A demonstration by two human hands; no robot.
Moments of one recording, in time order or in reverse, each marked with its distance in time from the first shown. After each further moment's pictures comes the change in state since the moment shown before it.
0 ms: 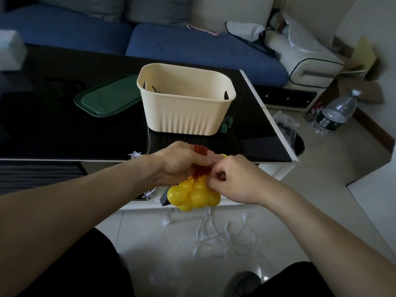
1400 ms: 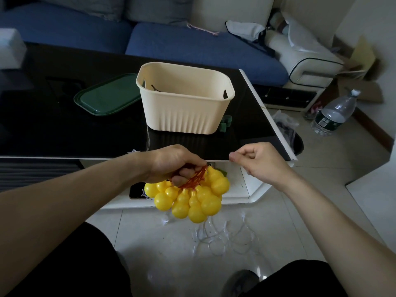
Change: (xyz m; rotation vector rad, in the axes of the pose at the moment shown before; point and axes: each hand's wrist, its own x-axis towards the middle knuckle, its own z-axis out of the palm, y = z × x) left_hand -0.001 0.005 -0.026 0.543 -0.138 -0.181; right_hand -0.001 0.051 -0.019 0.417 0.226 0.180
